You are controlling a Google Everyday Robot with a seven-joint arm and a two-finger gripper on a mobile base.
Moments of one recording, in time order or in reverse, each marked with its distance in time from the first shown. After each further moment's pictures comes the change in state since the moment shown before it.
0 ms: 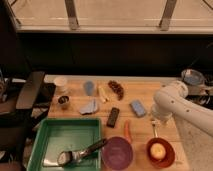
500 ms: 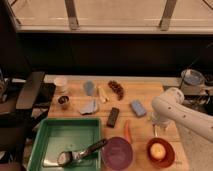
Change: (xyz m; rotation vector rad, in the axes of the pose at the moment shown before) arm -0.012 0.019 0.034 -0.058 -0.014 0.012
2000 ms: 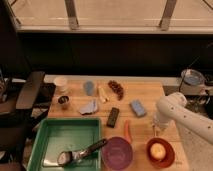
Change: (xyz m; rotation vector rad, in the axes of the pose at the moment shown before) arm 0.015 -0.005 0.052 0.068 -0.091 0.014
